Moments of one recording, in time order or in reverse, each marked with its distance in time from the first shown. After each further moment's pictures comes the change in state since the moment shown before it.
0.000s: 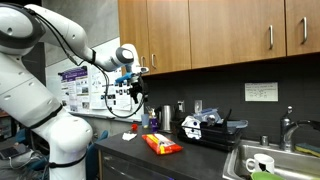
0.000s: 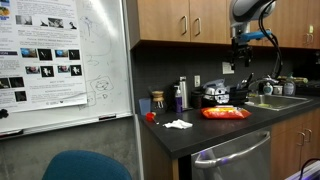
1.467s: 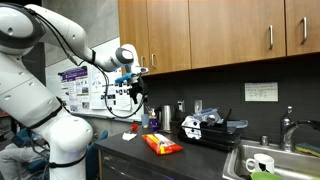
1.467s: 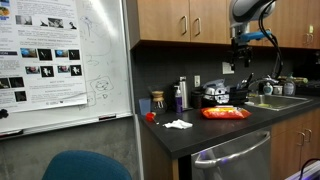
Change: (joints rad) arm 0.009 0.000 0.000 -0.004 0.000 0.000 -0.011
